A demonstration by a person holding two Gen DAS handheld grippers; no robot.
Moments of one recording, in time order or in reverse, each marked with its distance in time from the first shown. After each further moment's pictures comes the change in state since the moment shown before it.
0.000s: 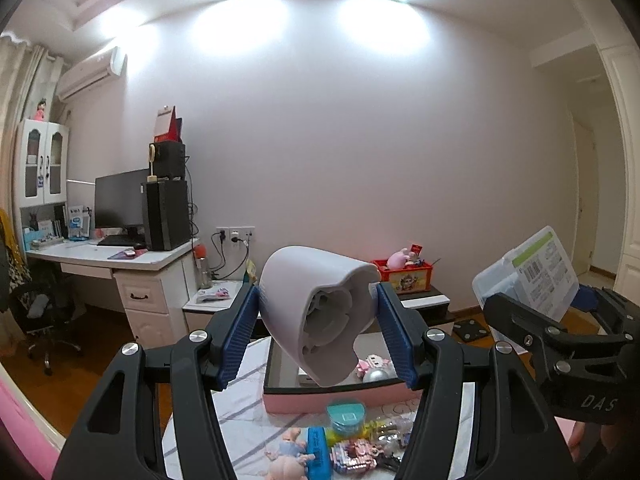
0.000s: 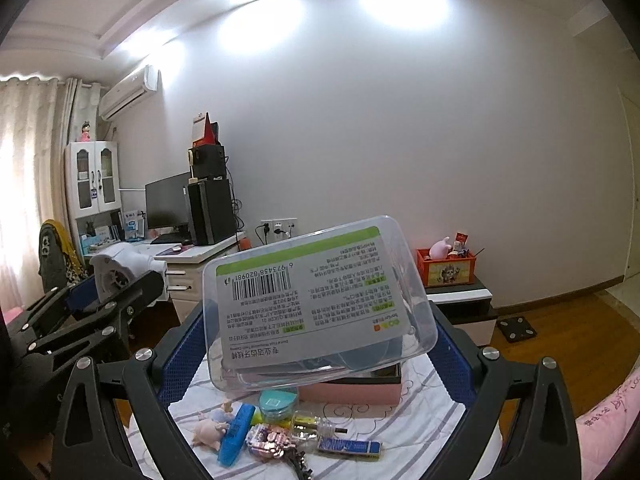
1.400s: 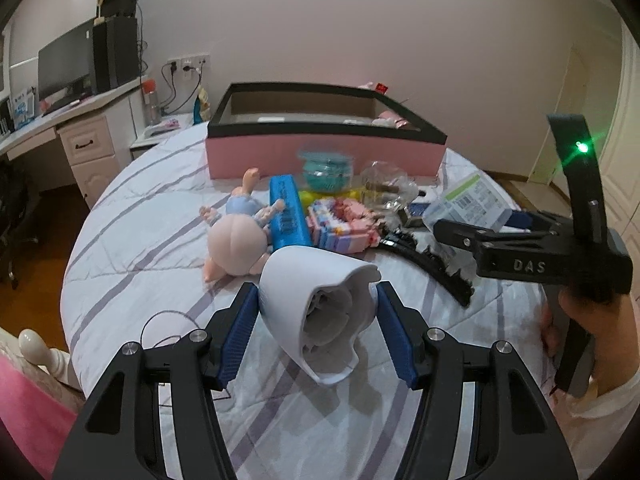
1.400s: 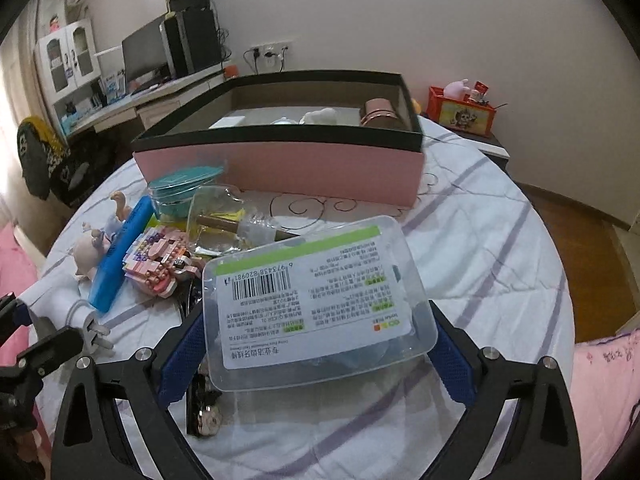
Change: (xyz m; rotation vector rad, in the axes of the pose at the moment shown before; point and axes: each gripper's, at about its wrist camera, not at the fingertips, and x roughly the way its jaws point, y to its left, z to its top) left arm 0.044 0.008 -0.172 -0.046 0.581 -0.194; right arm 0.101 -0.051 -0.152 -0.010 0.576 0.002
